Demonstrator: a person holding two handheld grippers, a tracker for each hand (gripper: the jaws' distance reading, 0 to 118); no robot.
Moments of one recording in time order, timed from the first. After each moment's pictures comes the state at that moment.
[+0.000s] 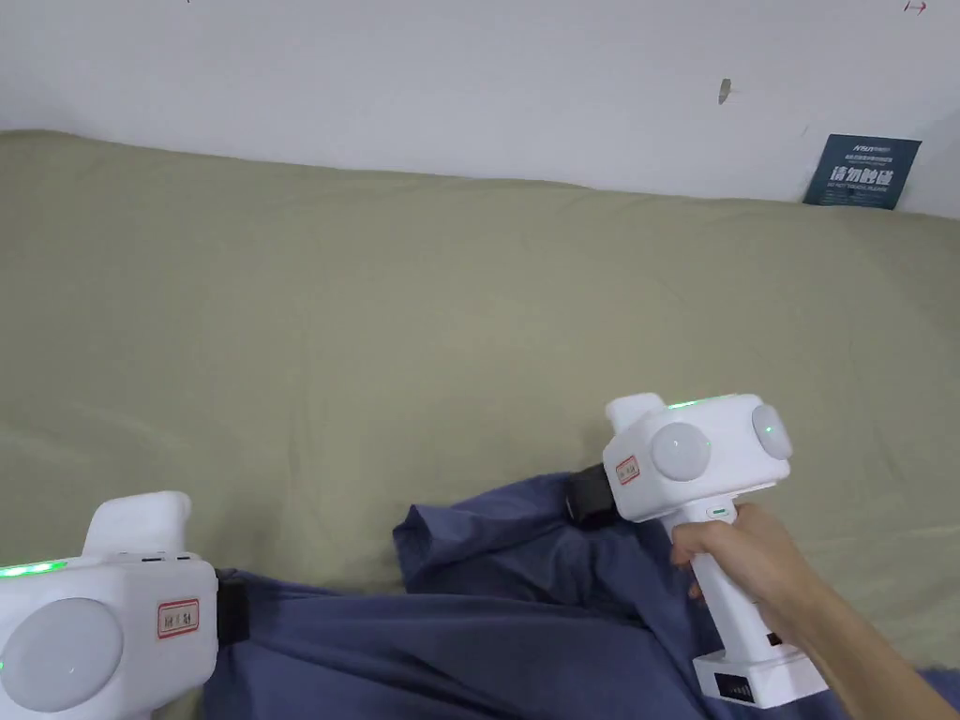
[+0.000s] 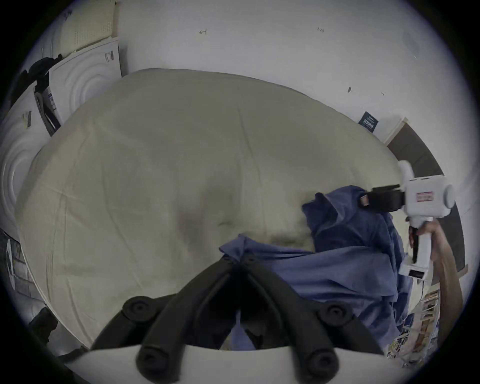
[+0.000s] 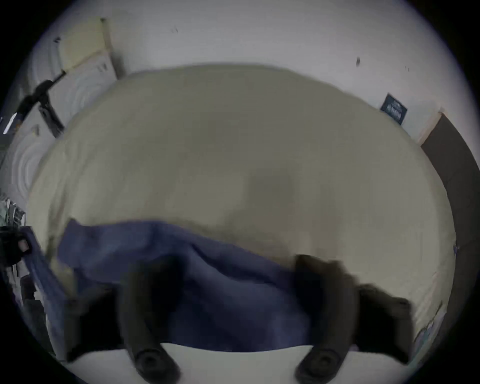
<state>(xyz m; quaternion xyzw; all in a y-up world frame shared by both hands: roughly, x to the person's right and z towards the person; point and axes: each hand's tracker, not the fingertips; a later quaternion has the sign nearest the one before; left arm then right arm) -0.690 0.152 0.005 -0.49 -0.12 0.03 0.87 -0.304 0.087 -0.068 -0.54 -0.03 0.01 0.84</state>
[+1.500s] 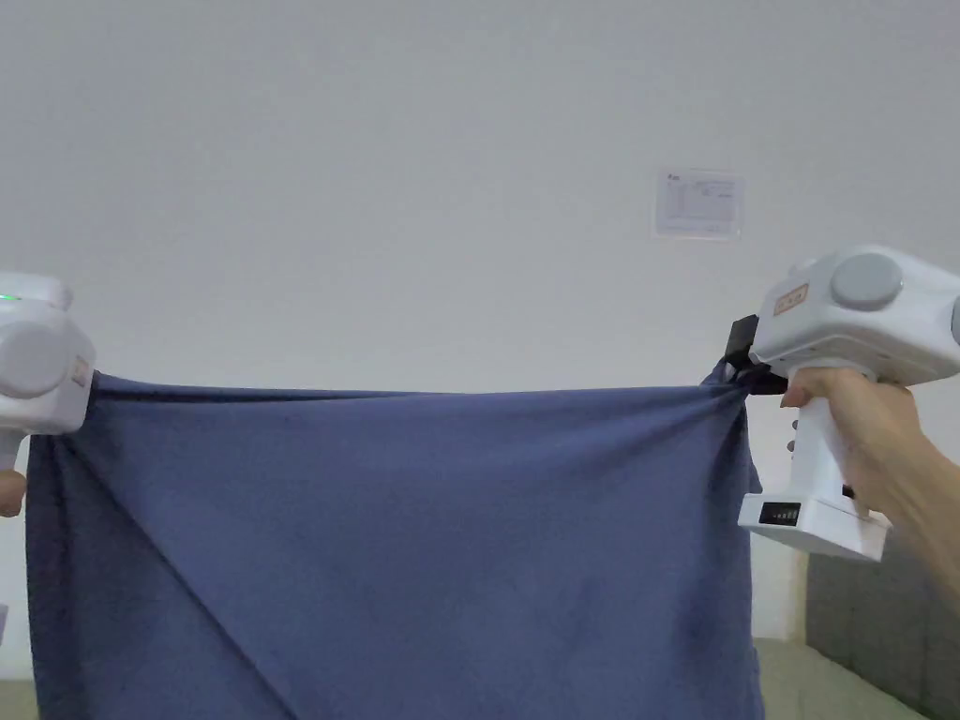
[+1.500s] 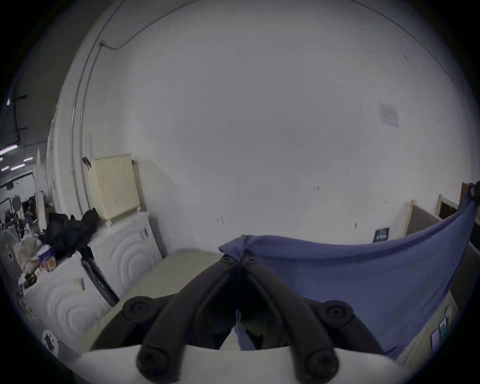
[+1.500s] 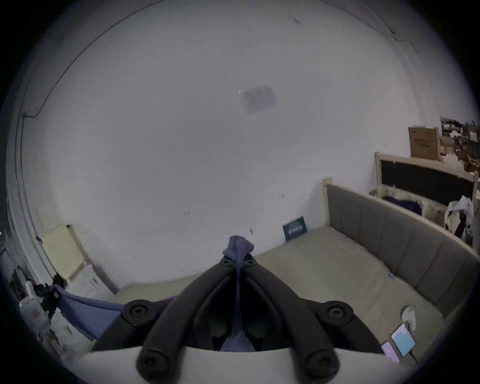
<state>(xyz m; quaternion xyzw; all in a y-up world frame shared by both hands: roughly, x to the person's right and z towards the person) -0.640 0.583 -0.127 -0.09 -0.05 -0.05 0.99 -0.119 0.629 0.043 -0.07 -0.22 -0.19 0.95</state>
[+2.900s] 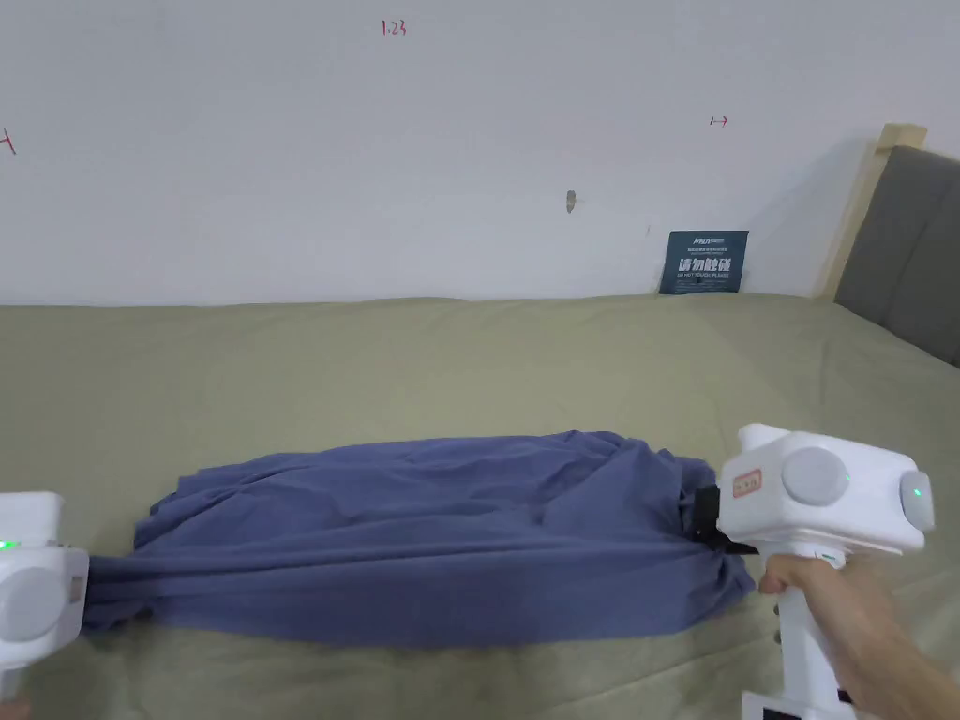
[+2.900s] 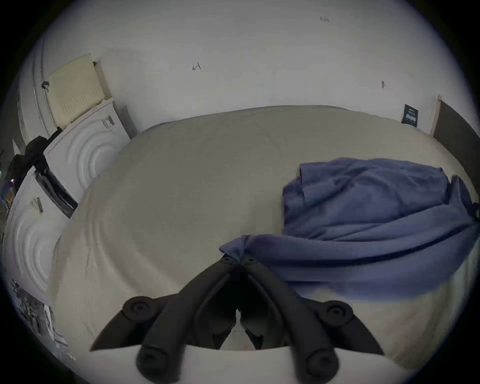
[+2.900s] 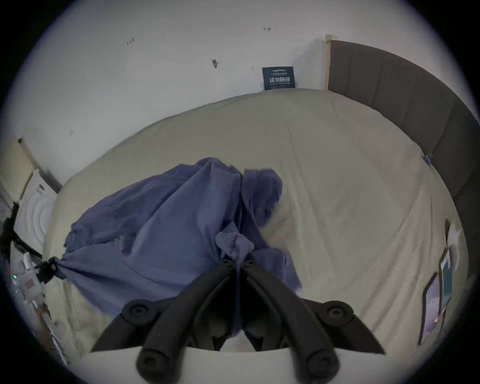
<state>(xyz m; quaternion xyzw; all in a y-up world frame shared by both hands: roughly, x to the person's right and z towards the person) -0.647 0.141 -0.168 -0.38 -0.04 -0.13 0.91 -0.135 0.164 0.005 -0.40 -0.21 -0.20 0.87</state>
